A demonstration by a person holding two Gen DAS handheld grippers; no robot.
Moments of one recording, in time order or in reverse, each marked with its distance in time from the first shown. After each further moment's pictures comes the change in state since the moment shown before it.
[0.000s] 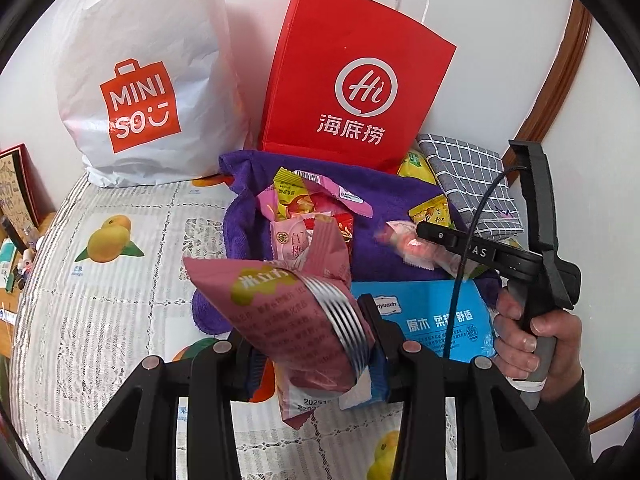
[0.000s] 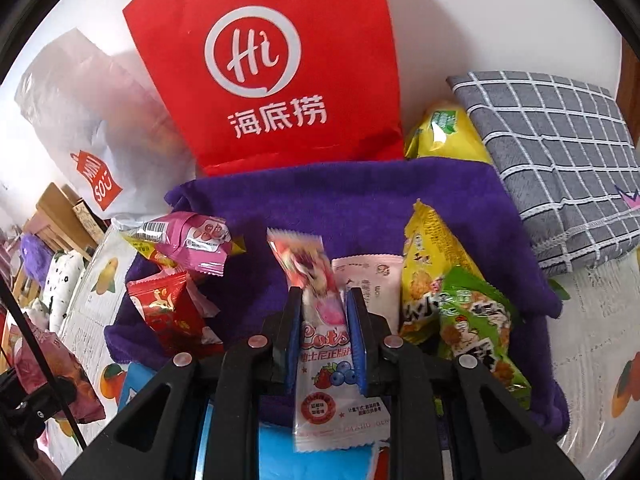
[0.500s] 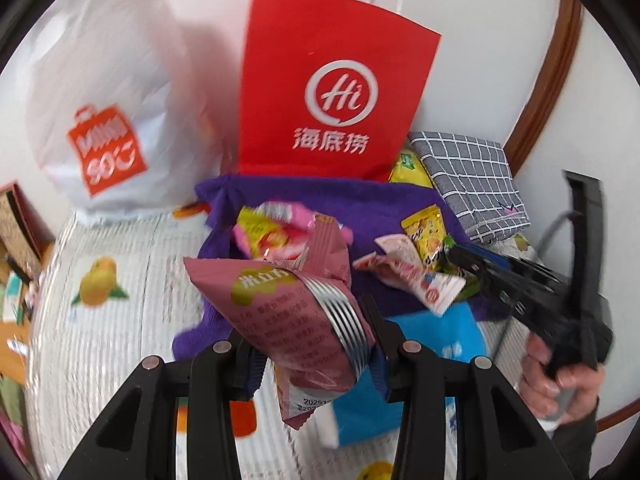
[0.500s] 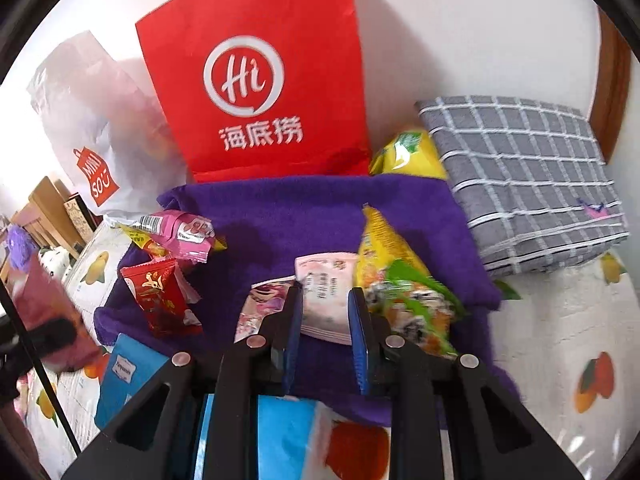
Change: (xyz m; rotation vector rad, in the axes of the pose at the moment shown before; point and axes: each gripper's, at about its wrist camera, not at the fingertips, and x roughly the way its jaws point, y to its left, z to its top) left arm 0.018 -0.040 0.042 0.085 0.030 0.046; right arm -0.043 -0.018 -0.010 -0.032 -0.077 -0.066
